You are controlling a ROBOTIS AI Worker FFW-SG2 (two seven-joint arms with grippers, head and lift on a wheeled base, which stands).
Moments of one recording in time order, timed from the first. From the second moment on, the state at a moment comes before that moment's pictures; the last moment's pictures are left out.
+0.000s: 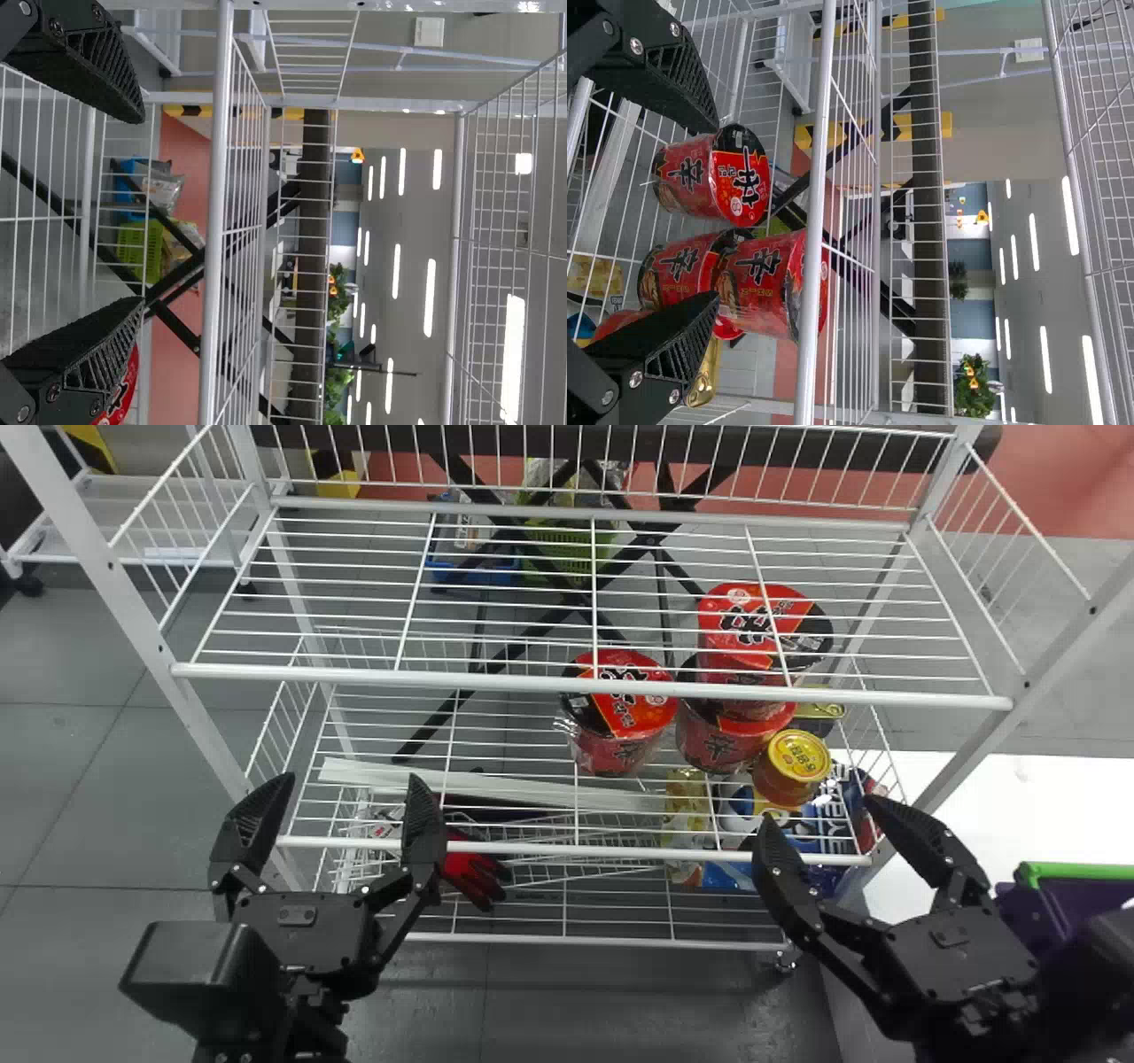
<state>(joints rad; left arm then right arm) 0.65 0.19 -0.26 -2.11 0.02 -0.15 0.29 0.82 -0.22 -0.01 -2.33 -0.20 0.06 0.14</state>
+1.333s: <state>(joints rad) 0.66 0.19 -0.26 -2.09 0.02 -0.18 0.29 0.87 -0.15 -0.35 -2.48 -0.38 0.31 0.14</state>
